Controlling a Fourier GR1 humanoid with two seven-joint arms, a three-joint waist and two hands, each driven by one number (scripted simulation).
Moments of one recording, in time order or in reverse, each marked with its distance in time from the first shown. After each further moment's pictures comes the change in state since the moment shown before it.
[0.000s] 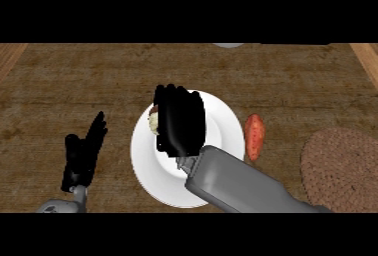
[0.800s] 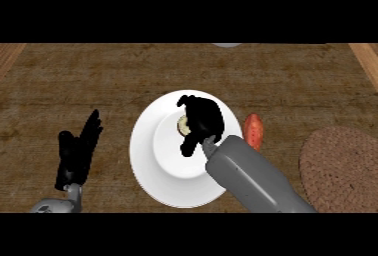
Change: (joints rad) left arm -0.002 0.003 0.038 -0.023 -0.017 -0.021 0.035; right arm 0.108 -0.005 -0.145 0.240 -0.309 0.166 -0.315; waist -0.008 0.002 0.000
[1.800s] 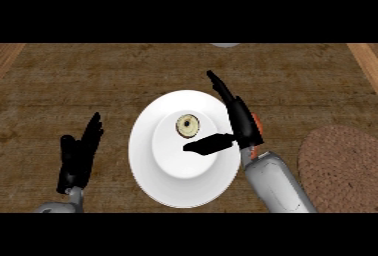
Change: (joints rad) left arm 0.023 -0.031 0.014 -0.006 -0.030 -0.014 -0.012; right arm 0.293 -0.004 -0.299 -0.287 -0.420 -0.119 -0.573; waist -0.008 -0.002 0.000
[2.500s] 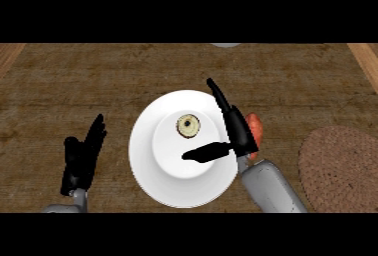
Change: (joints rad) left arm 0.016 -0.055 0.025 -0.022 -0.055 -0.030 0.017; right arm 0.043 0.012 0.032 0.061 -0.001 -0.032 -0.125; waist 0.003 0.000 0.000
